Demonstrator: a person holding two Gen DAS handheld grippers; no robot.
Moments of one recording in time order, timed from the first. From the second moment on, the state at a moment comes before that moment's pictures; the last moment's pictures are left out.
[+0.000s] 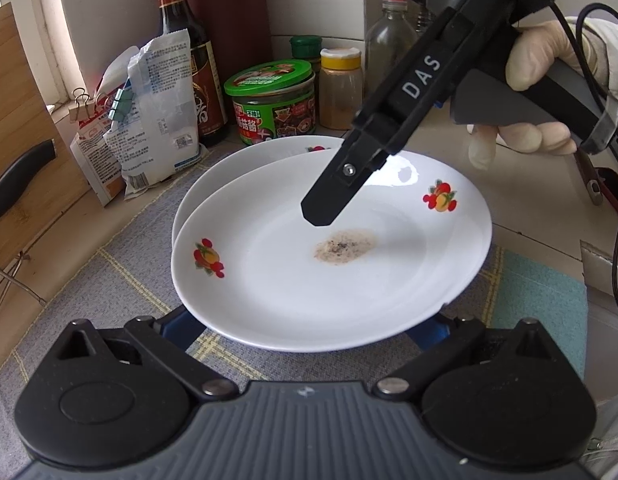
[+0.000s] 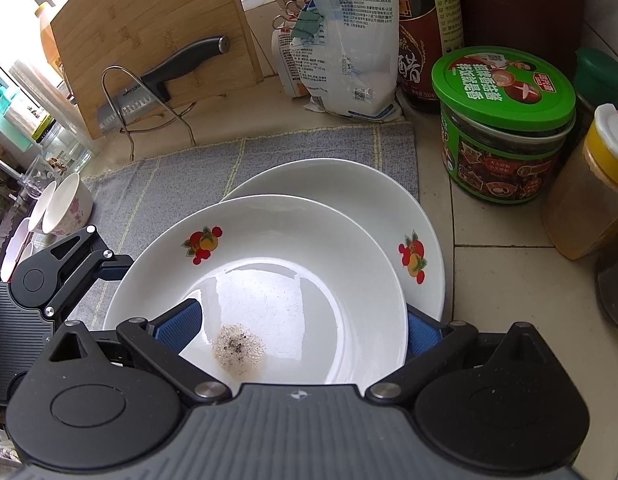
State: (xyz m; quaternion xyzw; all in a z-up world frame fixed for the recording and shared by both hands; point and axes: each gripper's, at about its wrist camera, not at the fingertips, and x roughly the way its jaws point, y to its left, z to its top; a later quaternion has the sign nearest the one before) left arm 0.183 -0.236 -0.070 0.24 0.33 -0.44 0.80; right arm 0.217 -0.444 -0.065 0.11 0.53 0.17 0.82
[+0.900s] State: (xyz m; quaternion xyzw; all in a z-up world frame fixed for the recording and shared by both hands) left arm 0.184 -0.230 -0.067 0.24 0.33 -0.43 0.81; right arm 0.215 -0.445 -0.062 0.12 0.53 0.16 0.83
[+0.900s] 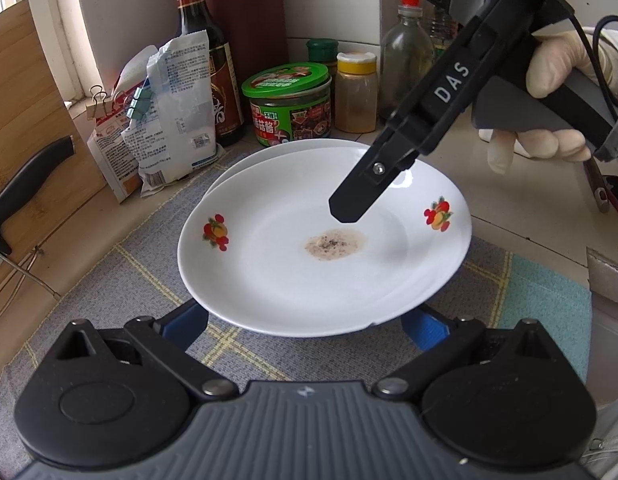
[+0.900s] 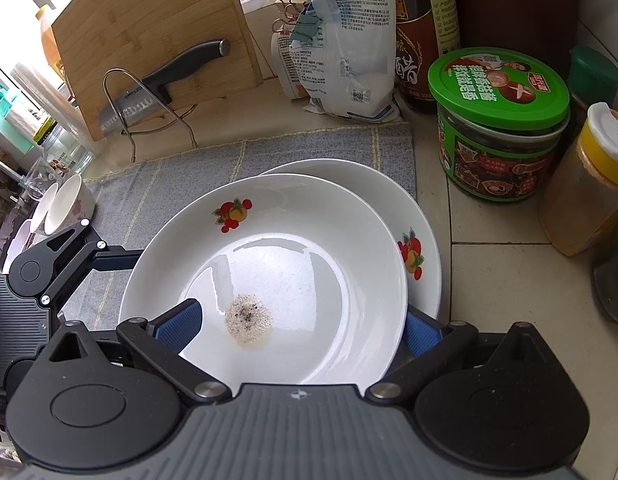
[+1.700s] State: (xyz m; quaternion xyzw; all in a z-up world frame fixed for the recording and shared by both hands) left arm 0.169 -0.230 -0.057 0.23 0.29 -0.43 0.82; right arm 0.193 -0.451 -0.052 0.10 0.52 0.13 0.84
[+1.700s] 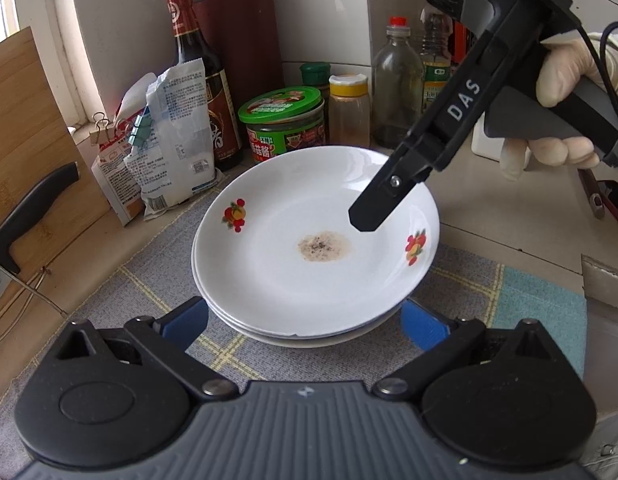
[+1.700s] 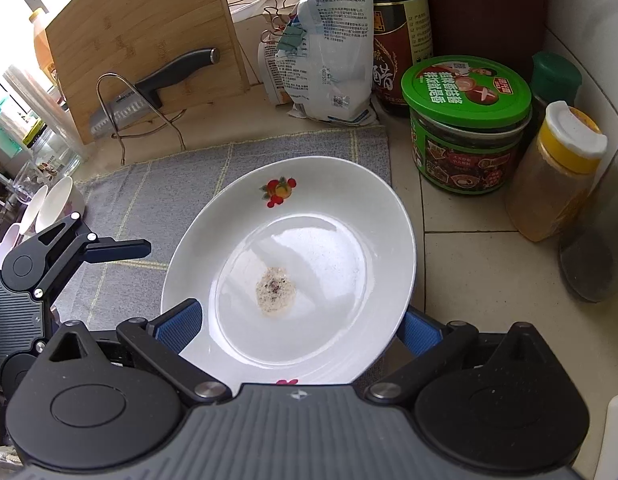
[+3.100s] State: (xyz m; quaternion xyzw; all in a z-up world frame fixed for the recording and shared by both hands) left arm 0.087 -0.025 -0.018 0.10 0.27 -0.16 0.94; right arm 0.124 -0.253 0.001 -0.06 0.34 0.21 0.91
